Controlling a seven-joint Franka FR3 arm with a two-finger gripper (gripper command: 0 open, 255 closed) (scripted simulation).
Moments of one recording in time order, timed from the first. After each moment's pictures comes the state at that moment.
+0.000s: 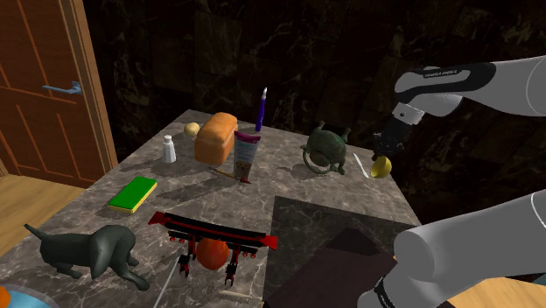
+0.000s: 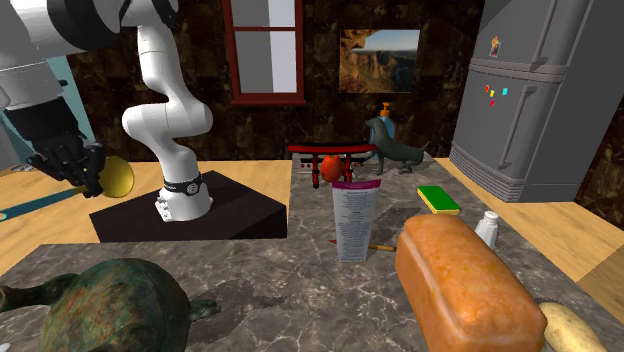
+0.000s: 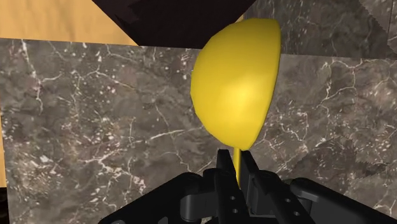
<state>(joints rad) -0.53 -0.39 -0.30 -2.35 0.05 1.90 0.02</state>
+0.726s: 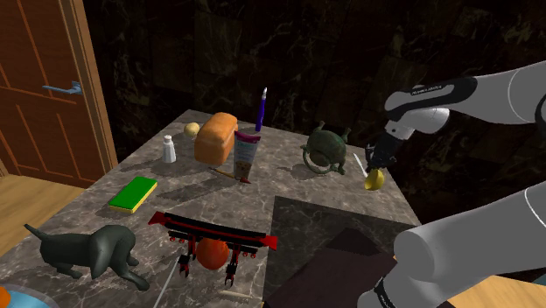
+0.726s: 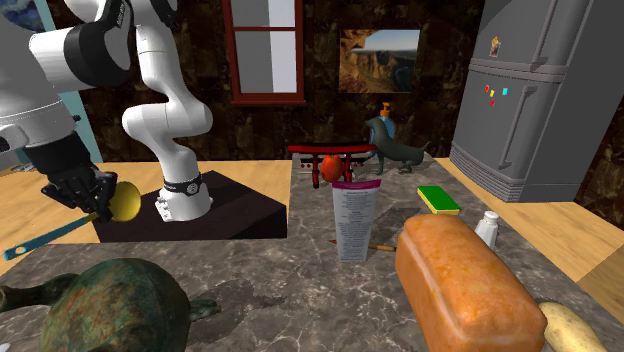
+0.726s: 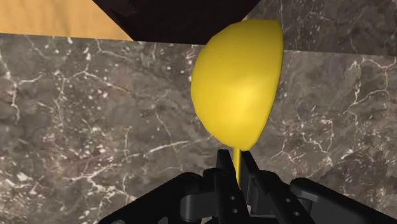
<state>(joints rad) -0.53 -0.34 -0.32 -2.46 0.06 2.05 -0.01</state>
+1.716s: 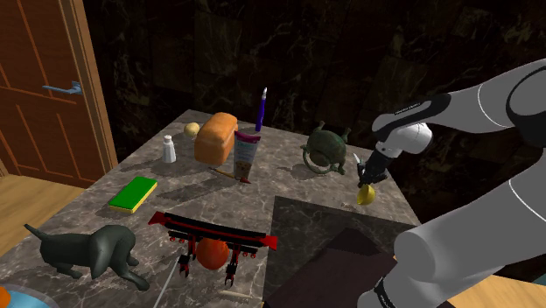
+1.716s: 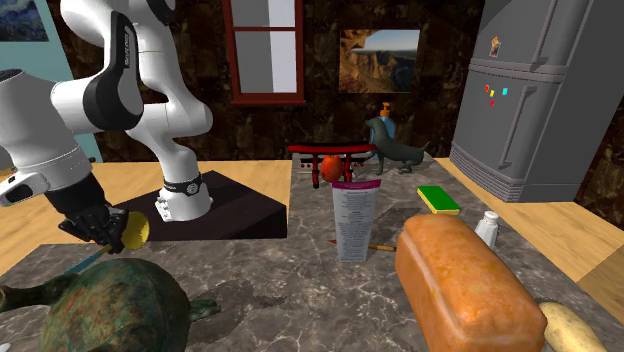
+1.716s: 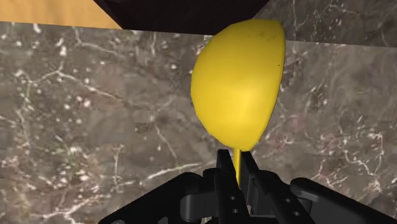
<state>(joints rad) -0.51 -0.22 -0.34 -2.56 0.11 2.27 -0.08</state>
